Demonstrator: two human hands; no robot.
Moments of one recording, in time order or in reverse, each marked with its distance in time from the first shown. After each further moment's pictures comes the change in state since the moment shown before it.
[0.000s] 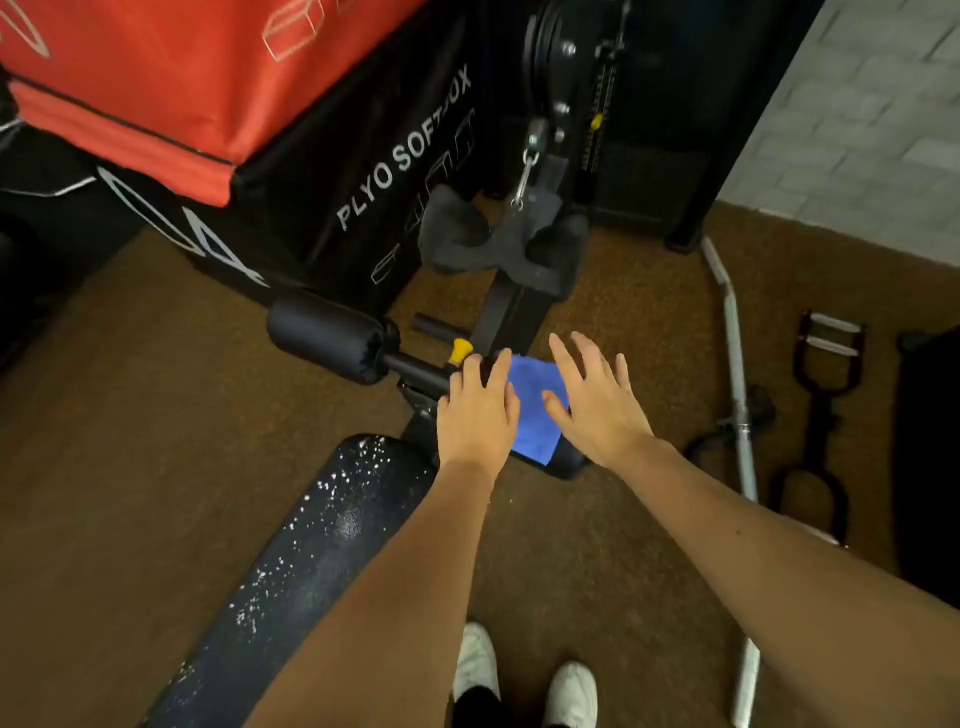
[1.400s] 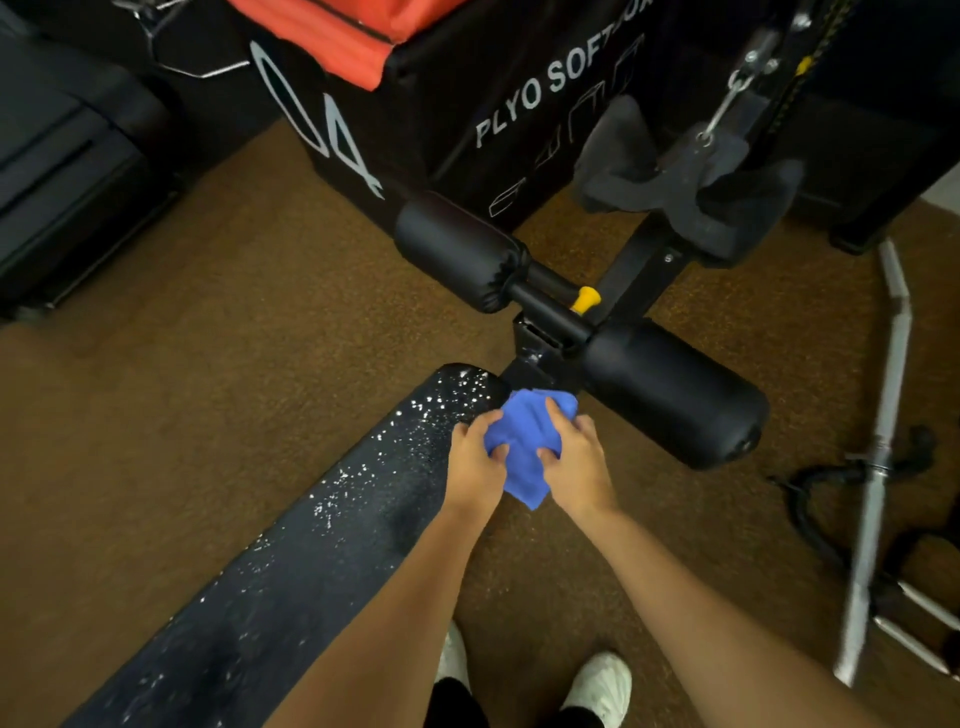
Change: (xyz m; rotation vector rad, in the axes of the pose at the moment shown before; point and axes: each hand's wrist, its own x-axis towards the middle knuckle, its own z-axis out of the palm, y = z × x) left_hand -0.093 -0.125 0.051 -0.766 -0.042 -0.596; right_hand -0.035 -0.129 0.121 0.598 -0.274 0.108
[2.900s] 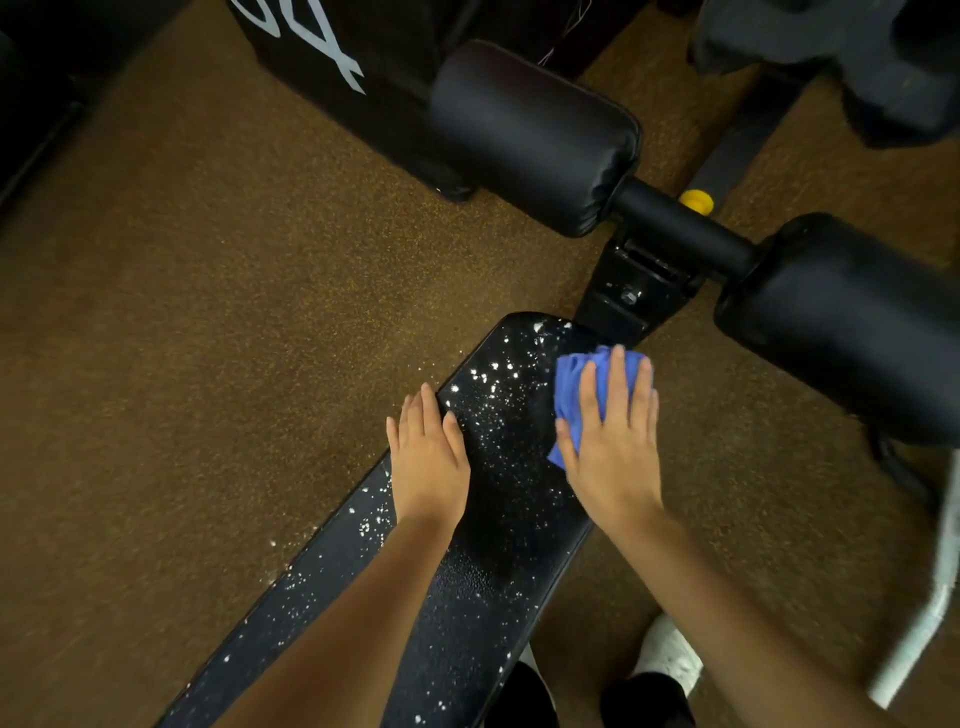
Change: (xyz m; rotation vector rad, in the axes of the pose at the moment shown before) left_hand 0.081 -0.152 -0.073 0.560 0.069 0.089; right_hand 0.052 0.013 0.132 -0.683 0.255 -0.161
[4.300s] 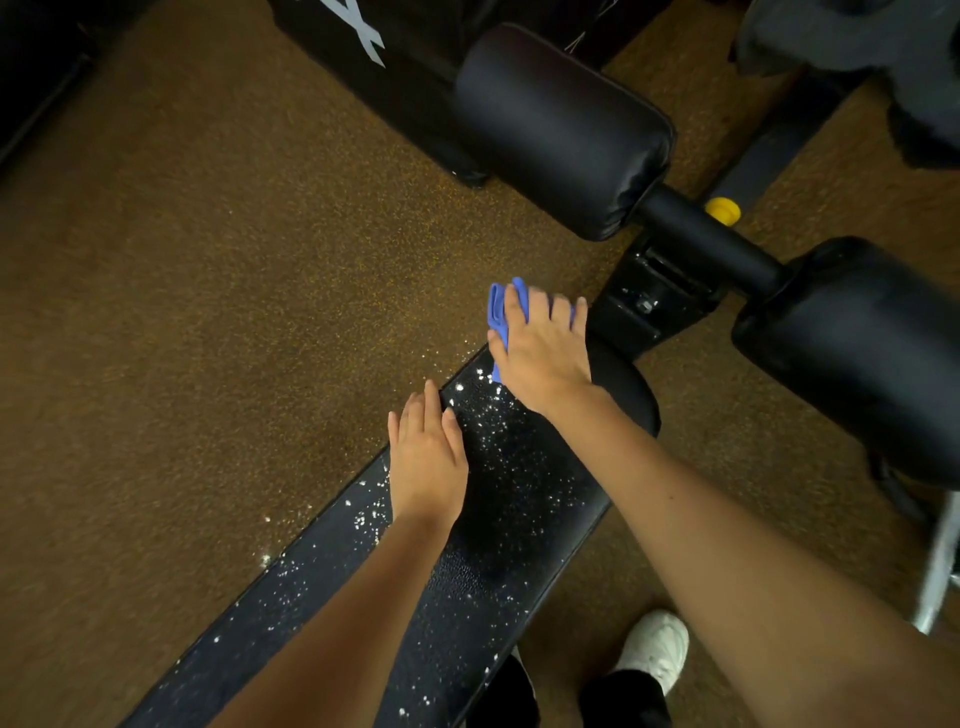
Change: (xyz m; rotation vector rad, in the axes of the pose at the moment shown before) left_hand 0.001 0.003 -0.002 -0.056 0.018 -0.052; right_hand 0.109 -0.056 -0.016 -0.073 -0.180 -0.167
